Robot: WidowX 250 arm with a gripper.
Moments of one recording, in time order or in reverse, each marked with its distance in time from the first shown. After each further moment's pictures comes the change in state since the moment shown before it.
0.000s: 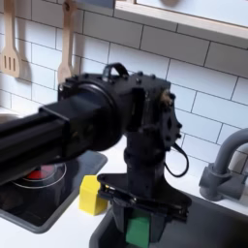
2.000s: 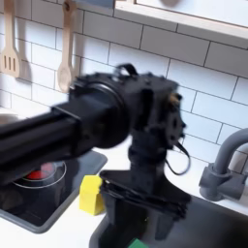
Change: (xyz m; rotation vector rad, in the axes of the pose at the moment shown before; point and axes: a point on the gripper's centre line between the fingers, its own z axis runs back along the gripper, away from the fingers) arm 0.006 0.018 0.012 0.044 -0.011 0.045
